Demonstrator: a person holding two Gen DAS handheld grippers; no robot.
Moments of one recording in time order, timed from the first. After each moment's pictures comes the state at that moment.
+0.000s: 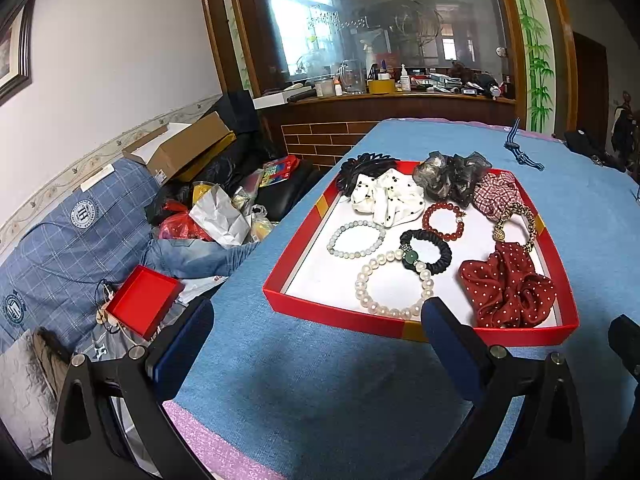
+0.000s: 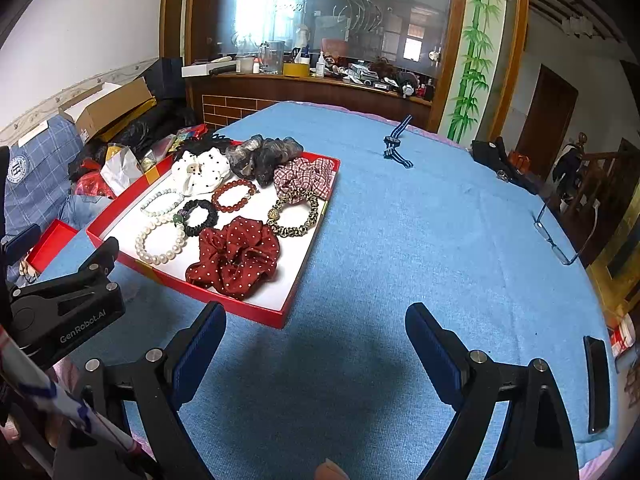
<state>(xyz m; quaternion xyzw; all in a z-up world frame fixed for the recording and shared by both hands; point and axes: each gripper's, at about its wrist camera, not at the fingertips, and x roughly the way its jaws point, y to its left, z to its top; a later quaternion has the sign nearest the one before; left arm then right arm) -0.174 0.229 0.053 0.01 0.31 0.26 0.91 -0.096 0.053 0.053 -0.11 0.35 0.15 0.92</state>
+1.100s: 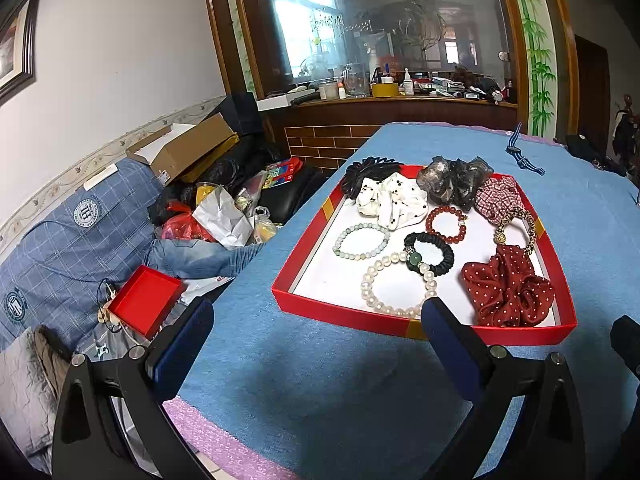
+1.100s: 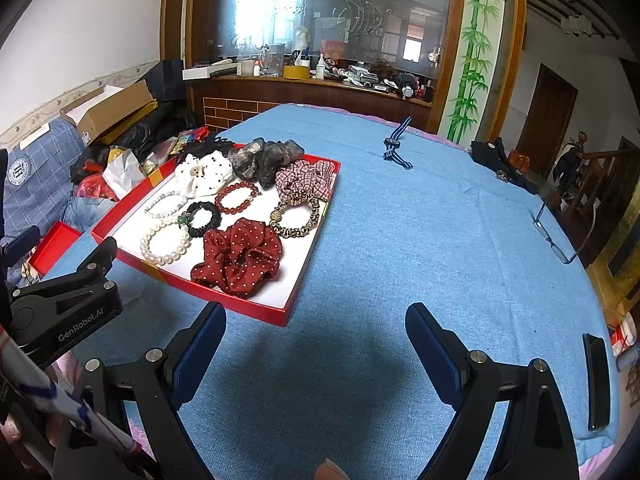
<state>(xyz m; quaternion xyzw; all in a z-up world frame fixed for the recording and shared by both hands) -0.180 0.229 0.057 0.01 0.30 0.27 0.91 -0.102 0.055 0.057 -0.10 0.35 0.15 0.92</state>
